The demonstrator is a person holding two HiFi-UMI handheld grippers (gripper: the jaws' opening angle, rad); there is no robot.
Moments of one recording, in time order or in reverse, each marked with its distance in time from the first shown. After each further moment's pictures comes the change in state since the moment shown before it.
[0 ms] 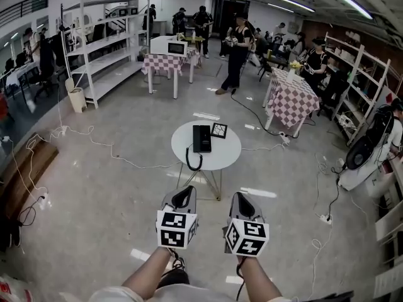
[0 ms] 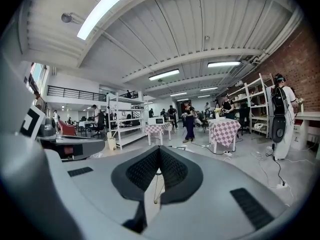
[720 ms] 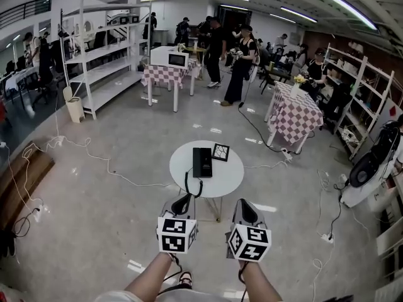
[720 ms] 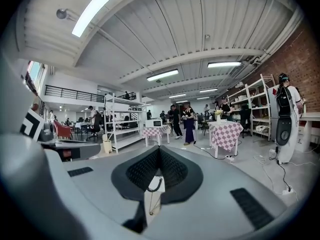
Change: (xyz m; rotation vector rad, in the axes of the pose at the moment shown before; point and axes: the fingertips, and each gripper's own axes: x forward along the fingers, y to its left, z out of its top) left arm 0.100 0.056 0.018 -0.026 -0.017 0.038; right arm 0.109 -0.026 0.030 -0.002 -0.027 -0.015
